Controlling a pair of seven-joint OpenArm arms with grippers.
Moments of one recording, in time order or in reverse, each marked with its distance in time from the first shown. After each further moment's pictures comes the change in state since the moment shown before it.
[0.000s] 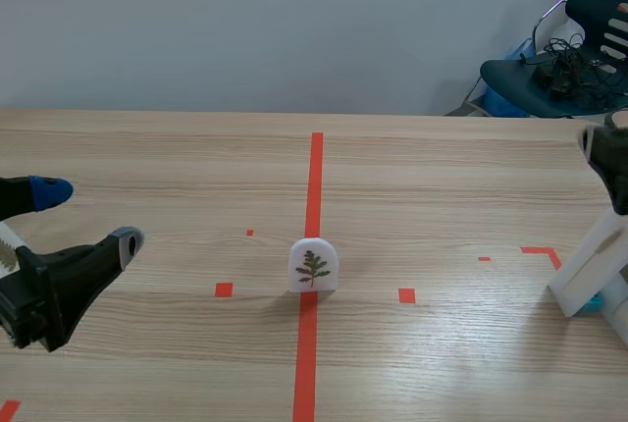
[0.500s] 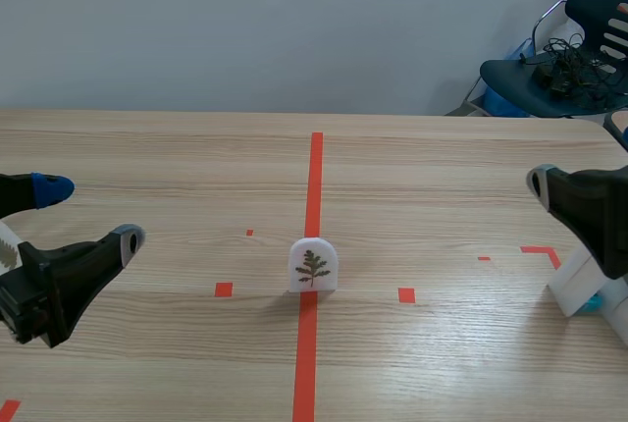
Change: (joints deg) left arm -0.6 0.0 0.0 0.0 0.0 -0.2 1.1; right arm -14.6 11.8 -5.7 11.1 10.7 -0.7 -1.9
